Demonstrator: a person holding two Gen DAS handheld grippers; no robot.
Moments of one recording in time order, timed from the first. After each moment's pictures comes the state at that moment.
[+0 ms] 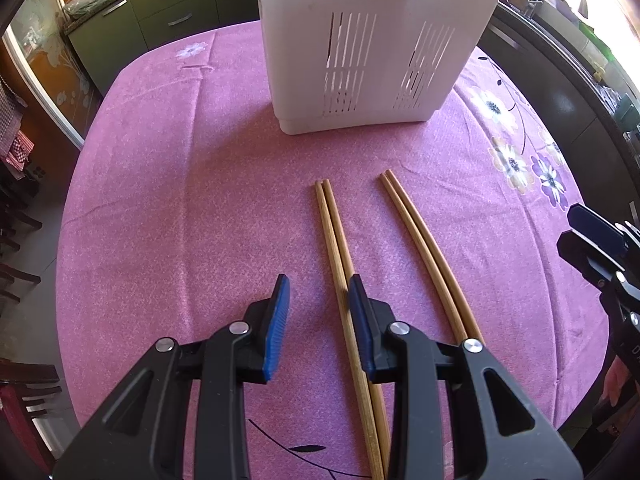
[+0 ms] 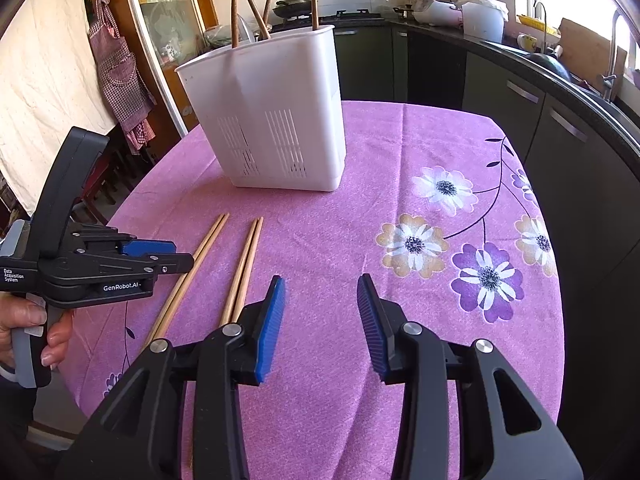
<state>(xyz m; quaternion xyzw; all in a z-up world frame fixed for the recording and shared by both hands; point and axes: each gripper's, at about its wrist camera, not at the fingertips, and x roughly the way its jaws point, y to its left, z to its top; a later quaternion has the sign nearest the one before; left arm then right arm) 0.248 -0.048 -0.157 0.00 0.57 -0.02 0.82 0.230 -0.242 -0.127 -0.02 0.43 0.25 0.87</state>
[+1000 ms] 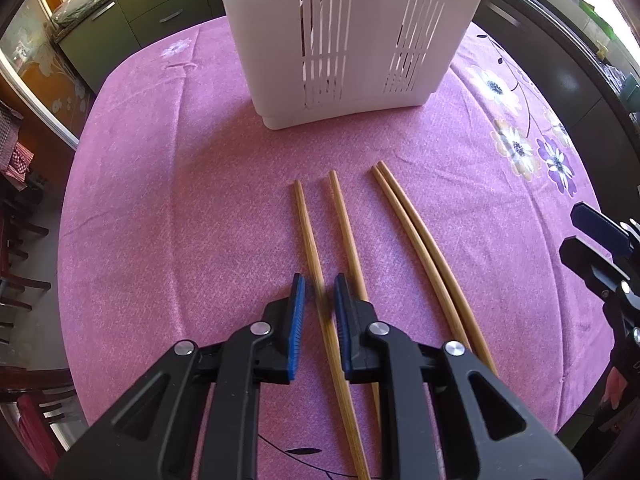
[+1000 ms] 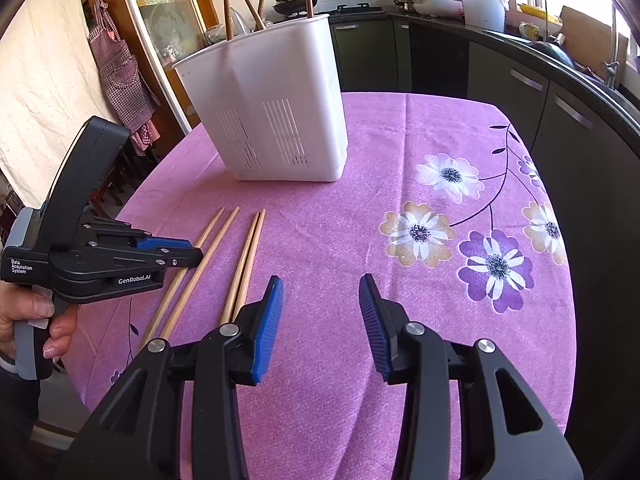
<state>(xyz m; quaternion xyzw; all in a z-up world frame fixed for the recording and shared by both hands) 0.261 -0.059 -0.162 0.02 0.59 -0.02 0.81 0.231 -0.247 -0.135 -0.01 0.44 0.25 0.86</state>
